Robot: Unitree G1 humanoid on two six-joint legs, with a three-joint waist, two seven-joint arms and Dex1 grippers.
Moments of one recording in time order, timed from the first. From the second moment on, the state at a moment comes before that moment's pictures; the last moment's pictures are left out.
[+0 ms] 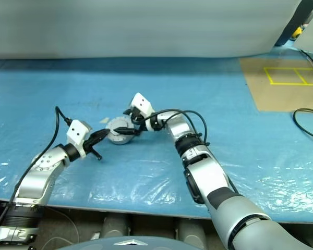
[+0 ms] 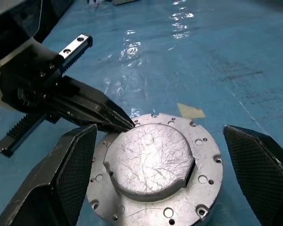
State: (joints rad) left arm -0.12 0.50 0.06 -0.04 -0.20 0.18 -0.65; right arm -1.00 0.01 0.13 0.95 0.02 0.07 1.03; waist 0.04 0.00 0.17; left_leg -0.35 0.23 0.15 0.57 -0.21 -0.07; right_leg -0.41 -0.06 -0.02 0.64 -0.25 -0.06
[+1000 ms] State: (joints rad) left arm -0.12 0.50 0.07 0.02 -0.19 0.11 -0.67; right arm -1.12 0.05 -0.24 1.12 0.32 0.96 0.72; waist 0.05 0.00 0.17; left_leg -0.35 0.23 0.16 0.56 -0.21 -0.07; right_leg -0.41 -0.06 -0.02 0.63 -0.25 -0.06
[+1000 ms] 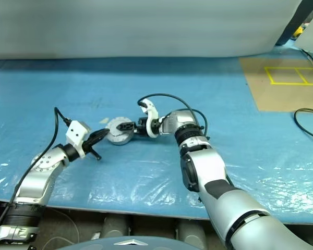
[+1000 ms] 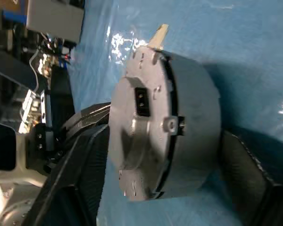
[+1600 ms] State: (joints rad) left arm -0.14 0.40 0.16 0.04 -0.28 0.17 -0.60; right arm -1.10 0.07 -0.30 1.08 0.40 1.03 0.68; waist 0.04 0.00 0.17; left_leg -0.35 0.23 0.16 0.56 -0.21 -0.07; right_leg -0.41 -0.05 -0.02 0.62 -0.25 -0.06
